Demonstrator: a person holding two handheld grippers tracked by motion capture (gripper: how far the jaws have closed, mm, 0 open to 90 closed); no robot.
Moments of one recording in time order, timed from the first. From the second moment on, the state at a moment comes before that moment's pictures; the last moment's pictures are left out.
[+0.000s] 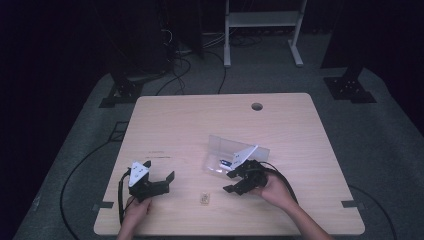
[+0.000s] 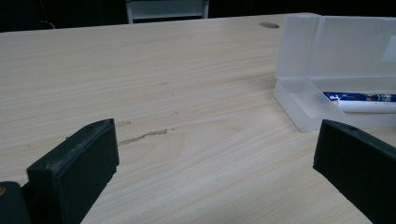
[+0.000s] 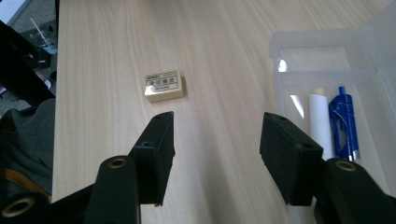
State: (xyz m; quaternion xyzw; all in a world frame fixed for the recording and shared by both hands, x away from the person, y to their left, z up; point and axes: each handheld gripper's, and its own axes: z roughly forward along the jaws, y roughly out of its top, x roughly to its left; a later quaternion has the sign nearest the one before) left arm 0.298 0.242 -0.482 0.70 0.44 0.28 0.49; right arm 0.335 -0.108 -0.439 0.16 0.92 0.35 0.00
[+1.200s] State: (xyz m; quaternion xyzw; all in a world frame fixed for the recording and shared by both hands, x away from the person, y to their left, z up) left arm 0.298 0.242 -0.482 0.70 0.44 0.28 0.49; right arm 0.319 -0.060 -0.457 0.11 0.93 0.35 -0.02
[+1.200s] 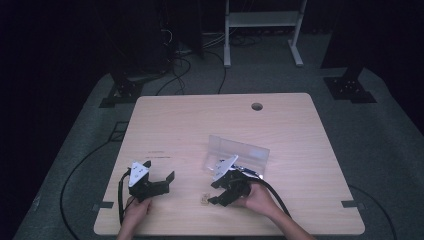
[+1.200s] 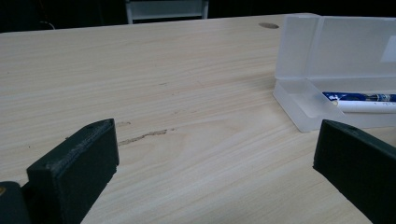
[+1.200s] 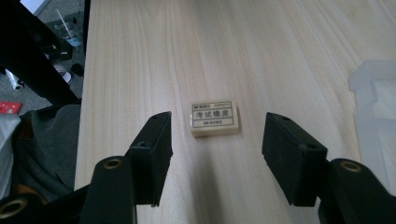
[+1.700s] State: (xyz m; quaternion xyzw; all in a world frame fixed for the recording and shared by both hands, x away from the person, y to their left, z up) left arm 0.298 0.242 -0.482 0.70 0.44 0.28 0.49; right arm 0.318 -0.047 -0.463 0.11 0.93 0.35 -0.02
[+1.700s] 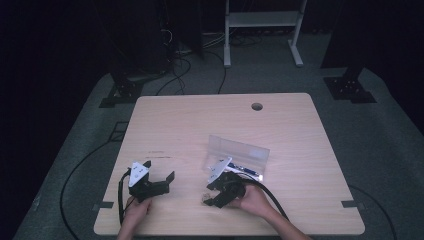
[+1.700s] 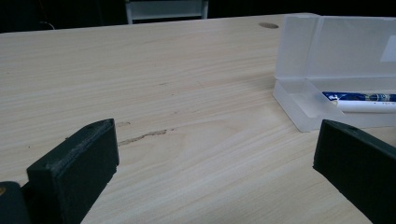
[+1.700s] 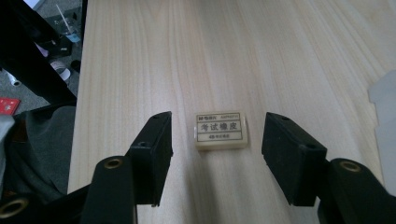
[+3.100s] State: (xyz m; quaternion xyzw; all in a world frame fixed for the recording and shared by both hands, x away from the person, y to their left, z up) left arm 0.297 0.242 -0.482 0.70 0.44 0.28 0.50; right arm 0.322 -0.032 -0.478 0.10 0.94 0.33 -0.02
